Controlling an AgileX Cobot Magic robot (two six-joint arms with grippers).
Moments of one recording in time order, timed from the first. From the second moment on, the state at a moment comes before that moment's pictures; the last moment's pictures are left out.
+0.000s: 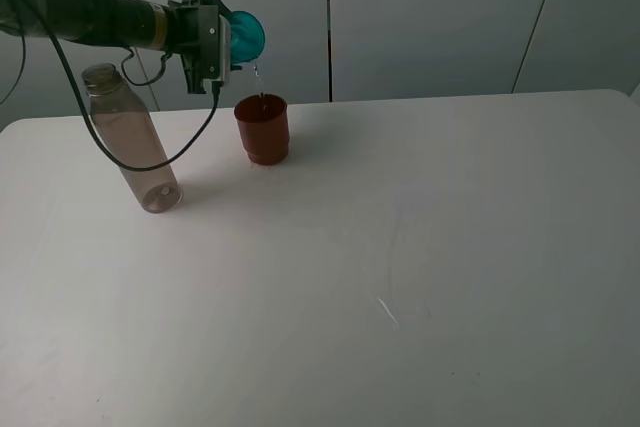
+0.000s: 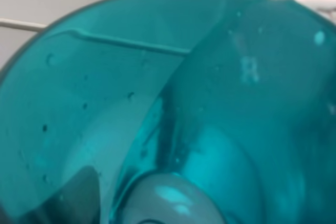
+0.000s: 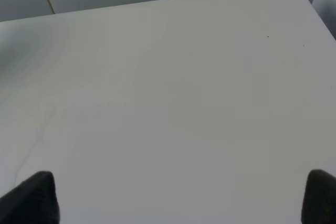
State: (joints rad) left arm -0.14 2.29 -1.76 1.76 -0.49 -0.25; right arm -0.03 0.00 -0.50 -0.01 1.11 0.10
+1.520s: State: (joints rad) left arm -0.15 2.29 -1.76 1.76 -0.49 -0.21; right arm -0.03 0.00 -0.50 -0.01 1.11 0.10
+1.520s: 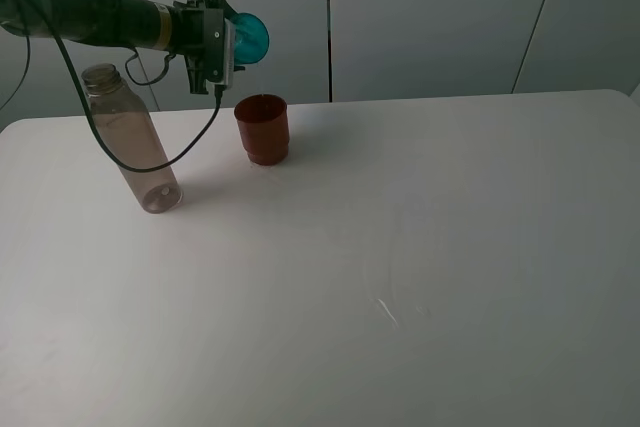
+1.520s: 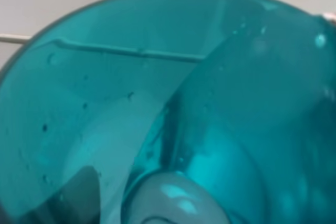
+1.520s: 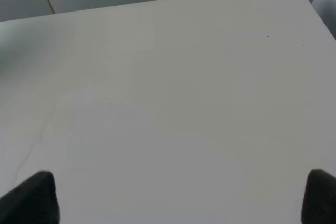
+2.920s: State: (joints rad) left arm -0.14 2.29 -1.76 1.76 -0.54 -0.08; right arm -0.03 0.00 -0.50 -0.01 1.11 0.10
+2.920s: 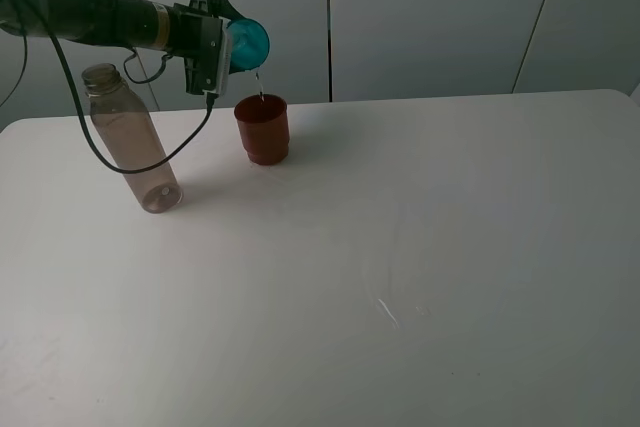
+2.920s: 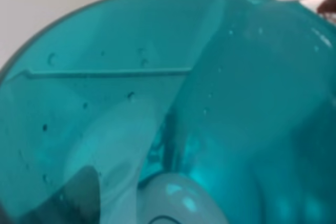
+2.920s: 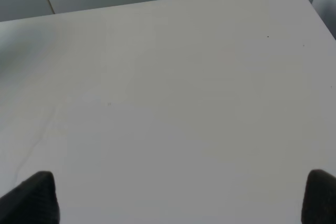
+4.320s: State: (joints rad) left arm -0.14 2.29 -1.76 1.76 -0.52 0.05; right arm -0.03 0.00 -0.50 -0.01 1.11 0.10
